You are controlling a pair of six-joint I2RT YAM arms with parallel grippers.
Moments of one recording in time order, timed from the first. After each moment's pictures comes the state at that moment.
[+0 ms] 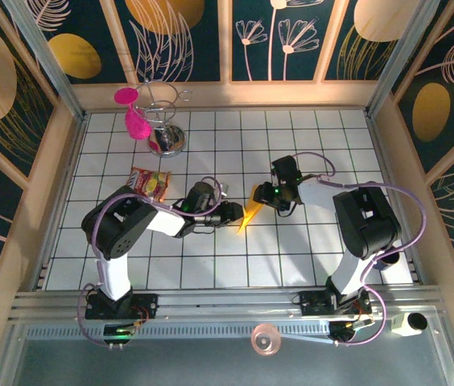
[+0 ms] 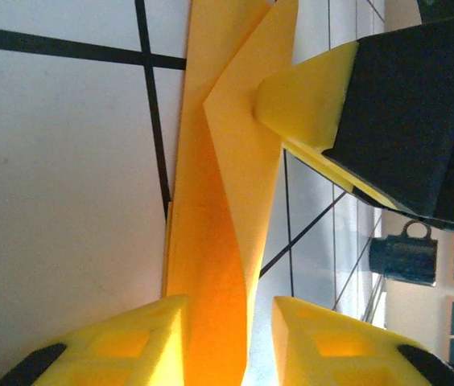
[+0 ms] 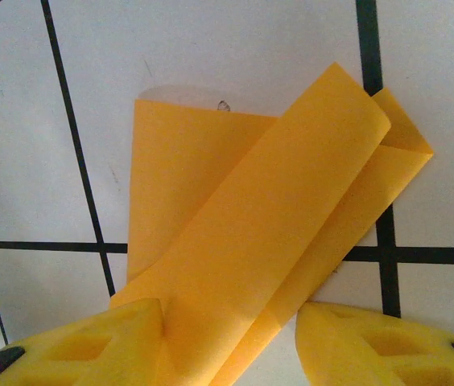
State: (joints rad) left arm -0.72 1.89 0.72 0.58 0.50 -1.04; right arm 0.44 1.75 0.90 -0.25 -0.26 0.65
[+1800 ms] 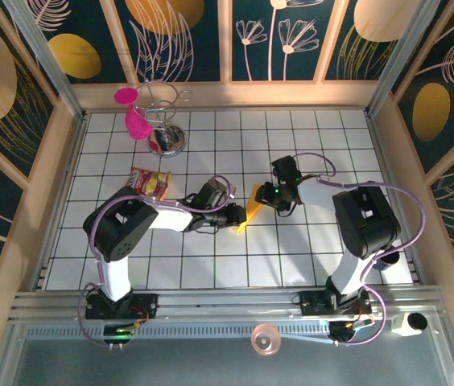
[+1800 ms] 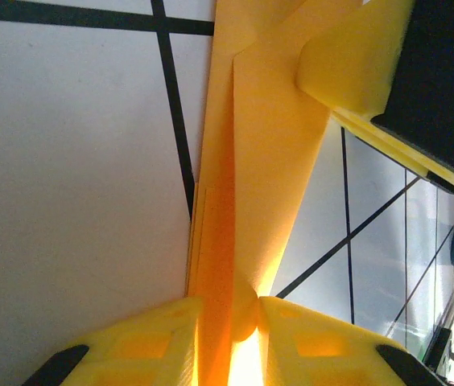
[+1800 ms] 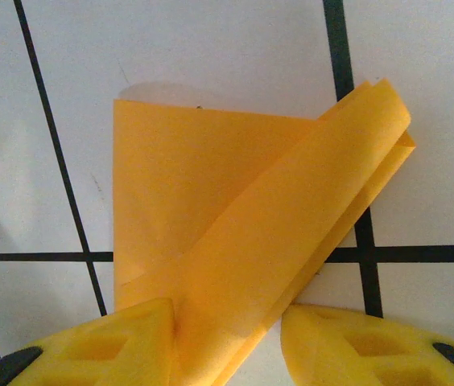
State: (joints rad) left arm -0.78 1.90 0.85 0.27 0.40 -0.91; right arm 0.44 1.76 0.90 -0.26 -0.24 0.68
